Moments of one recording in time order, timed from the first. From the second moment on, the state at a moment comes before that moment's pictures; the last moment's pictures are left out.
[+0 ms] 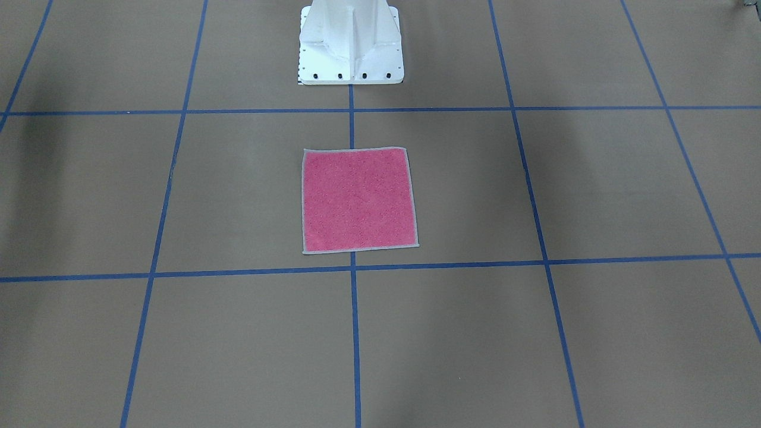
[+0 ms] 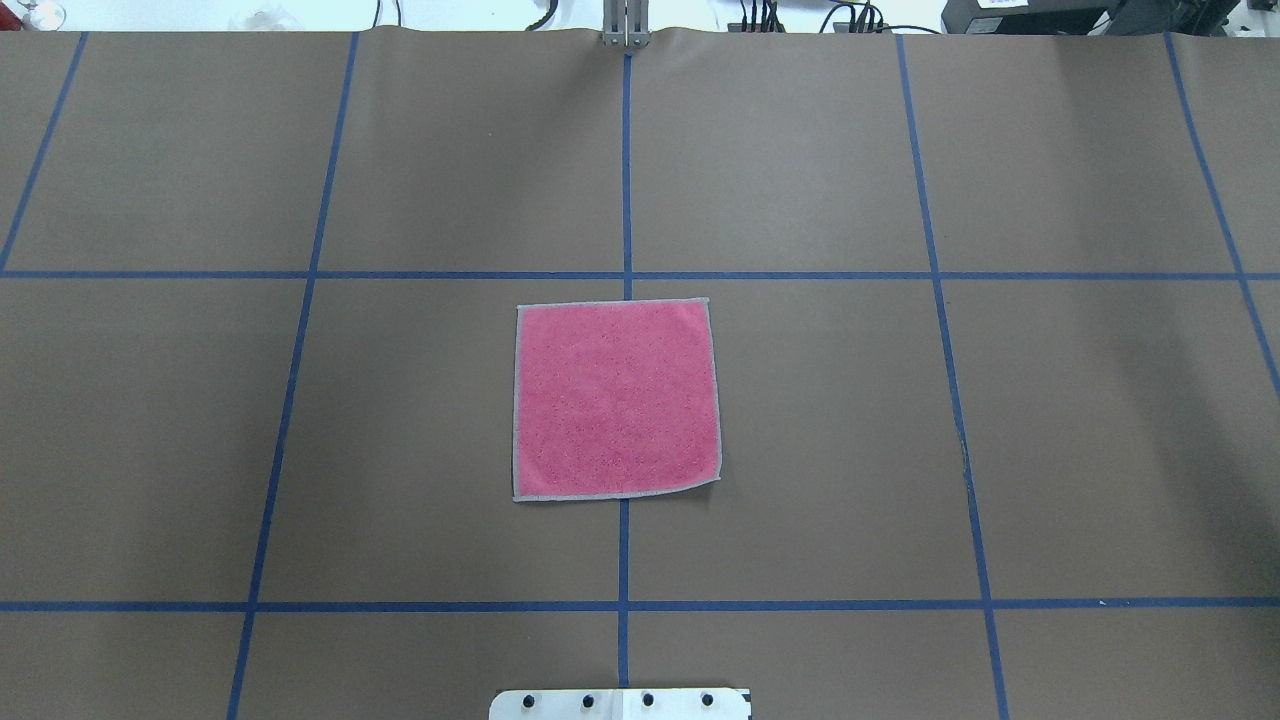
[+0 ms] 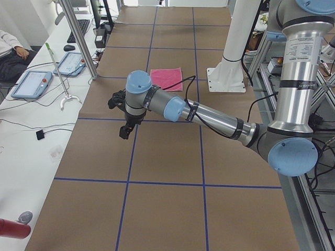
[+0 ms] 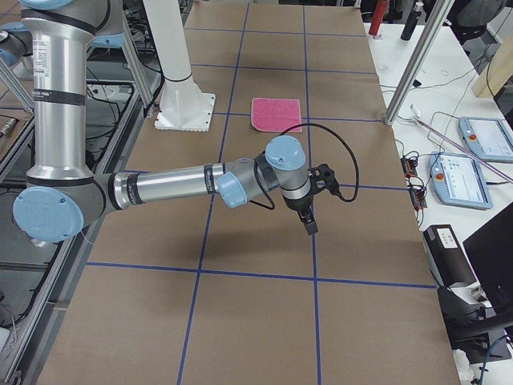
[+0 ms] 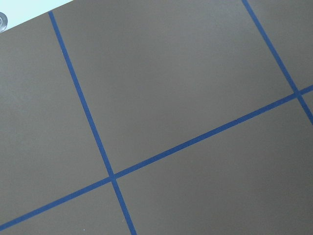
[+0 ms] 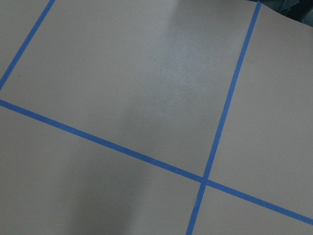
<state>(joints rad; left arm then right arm) -1.45 -1.62 -1.87 -1.72 -2.36 0.06 1.45 -1.63 1.82 -1.23 2.34 0.14</state>
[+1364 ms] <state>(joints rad) -0.76 -1.85 -1.88 -2.10 -2.02 -1.33 0.66 -1.47 2.11 -1.20 1.75 1.66</state>
